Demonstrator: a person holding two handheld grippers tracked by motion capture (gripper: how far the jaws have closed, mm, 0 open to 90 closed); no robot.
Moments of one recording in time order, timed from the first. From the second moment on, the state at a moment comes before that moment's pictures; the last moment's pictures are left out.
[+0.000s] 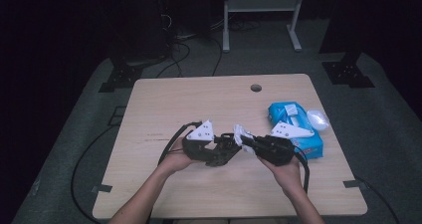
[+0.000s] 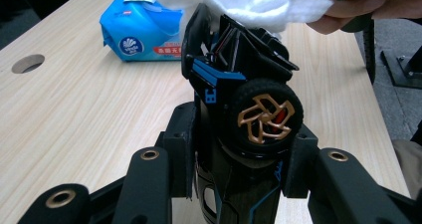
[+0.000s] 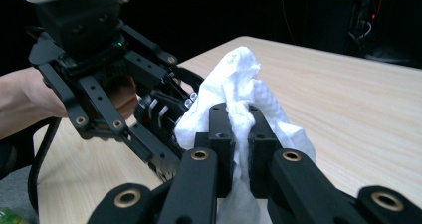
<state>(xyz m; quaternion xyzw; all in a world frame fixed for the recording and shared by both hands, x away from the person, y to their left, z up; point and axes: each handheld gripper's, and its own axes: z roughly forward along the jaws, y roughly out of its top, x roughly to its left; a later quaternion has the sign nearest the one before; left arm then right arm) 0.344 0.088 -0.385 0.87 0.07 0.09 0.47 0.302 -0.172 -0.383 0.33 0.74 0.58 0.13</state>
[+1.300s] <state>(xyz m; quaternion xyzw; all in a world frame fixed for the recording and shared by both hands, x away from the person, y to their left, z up) 0.343 0.081 -0.388 0.88 0.07 0.09 0.46 0.300 -0.148 -0.364 0.28 0.76 0.56 0.15</state>
